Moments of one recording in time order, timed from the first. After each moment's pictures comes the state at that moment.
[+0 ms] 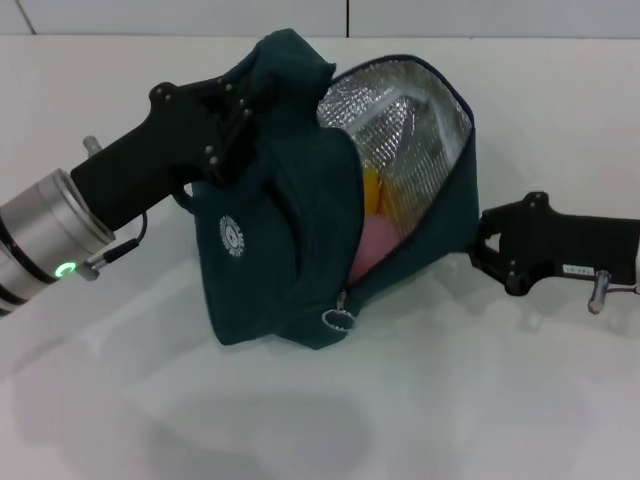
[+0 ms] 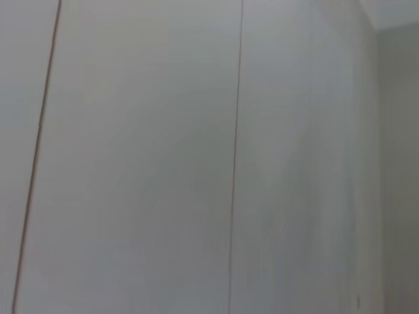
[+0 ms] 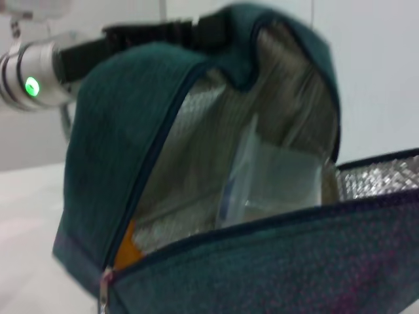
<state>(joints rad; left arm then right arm) -0.48 -2.09 0.89 0.30 1.25 1.62 -0.82 0.37 2.02 -1.38 -0.81 -1.50 -1.19 1.24</state>
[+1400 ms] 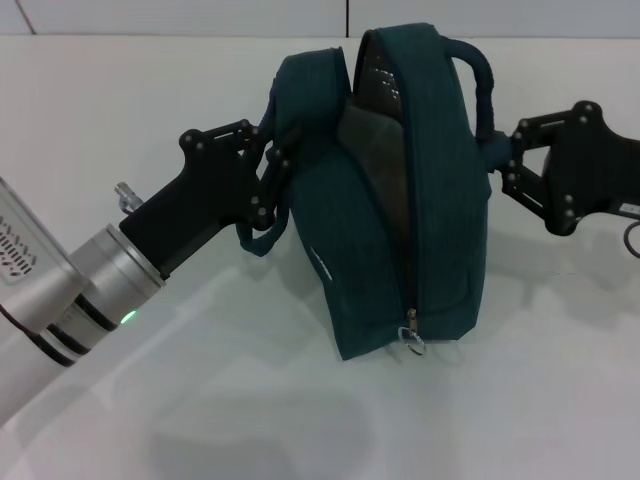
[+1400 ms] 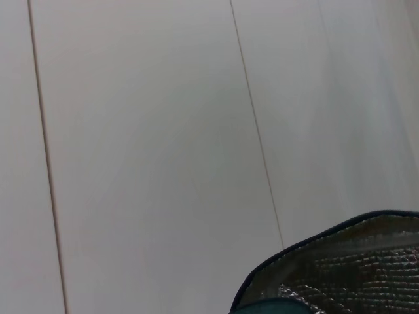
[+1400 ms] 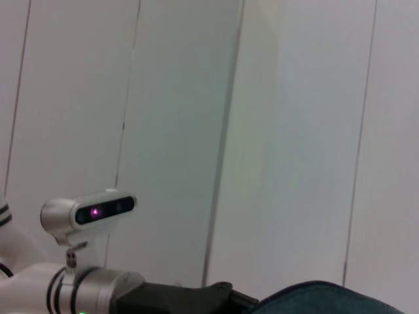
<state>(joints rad) -0.55 -2.11 0.89 -0.05 1.12 1.56 -0.24 0.46 1.95 -1.26 -0.63 -1.22 -1.54 0.92</state>
